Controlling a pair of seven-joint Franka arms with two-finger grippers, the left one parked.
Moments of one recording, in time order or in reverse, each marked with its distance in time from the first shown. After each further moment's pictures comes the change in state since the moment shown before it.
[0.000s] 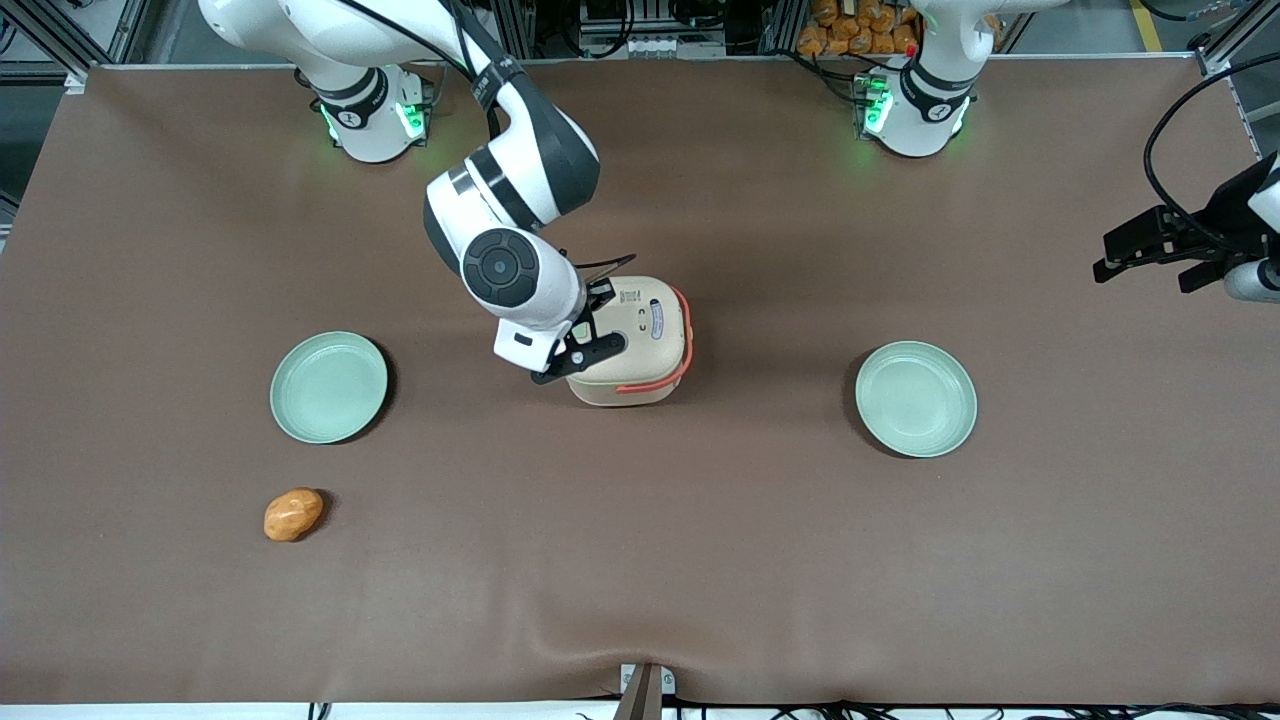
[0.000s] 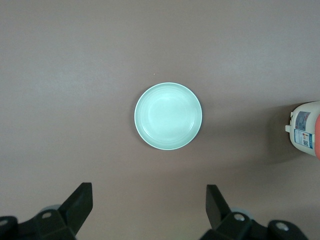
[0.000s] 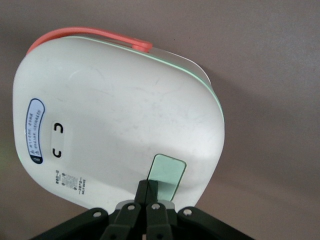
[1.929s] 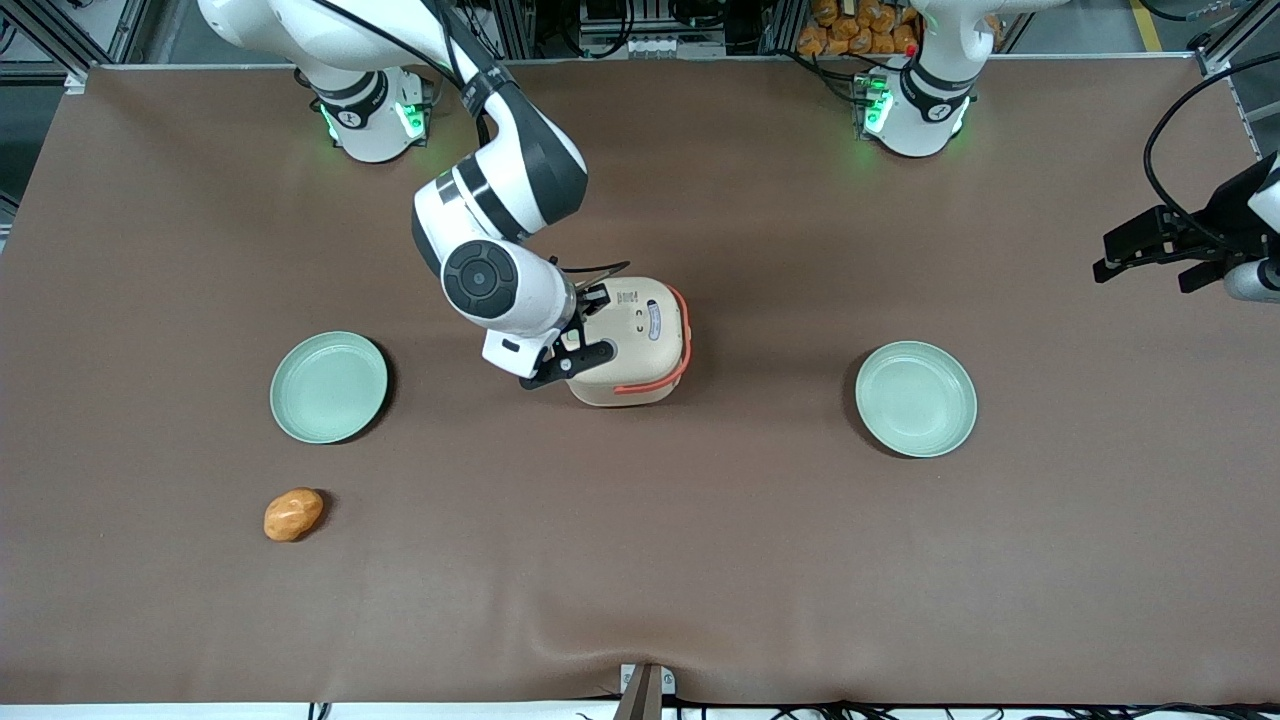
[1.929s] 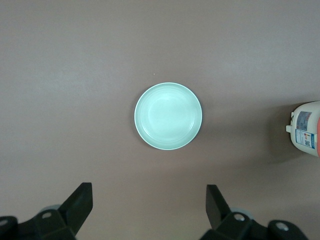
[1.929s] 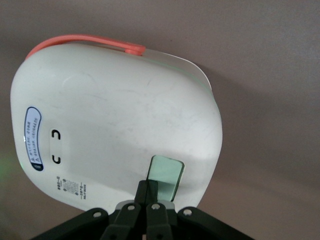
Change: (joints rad) arm -0.024 -0.006 -0.003 -0.026 0.050 0.017 0.008
